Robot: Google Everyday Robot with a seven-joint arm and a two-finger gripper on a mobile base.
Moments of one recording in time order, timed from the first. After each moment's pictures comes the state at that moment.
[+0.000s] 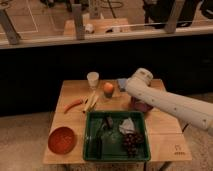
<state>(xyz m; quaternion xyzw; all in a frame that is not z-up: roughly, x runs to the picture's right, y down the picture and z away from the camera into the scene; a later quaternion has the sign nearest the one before) 0.145 -0.003 0.849 -0.06 0.00 -0.10 0.99</state>
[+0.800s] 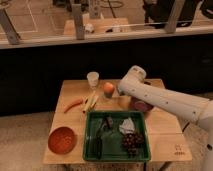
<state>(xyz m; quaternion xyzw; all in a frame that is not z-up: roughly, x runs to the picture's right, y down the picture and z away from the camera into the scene) 0.153 0.021 0.857 -0.11 0.04 -0.11 0.99</state>
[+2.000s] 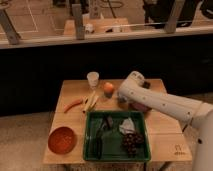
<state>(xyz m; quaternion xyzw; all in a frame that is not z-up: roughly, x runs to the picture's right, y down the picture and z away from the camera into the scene) 0.154 0.065 0.888 -0.16 0.03 -0.08 0.98</state>
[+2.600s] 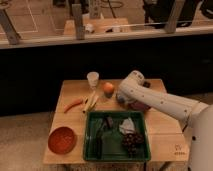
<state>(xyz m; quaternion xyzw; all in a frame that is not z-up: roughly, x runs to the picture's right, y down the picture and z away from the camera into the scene) 0.148 0.071 0.901 -0.19 0.01 -0.08 0.98</state>
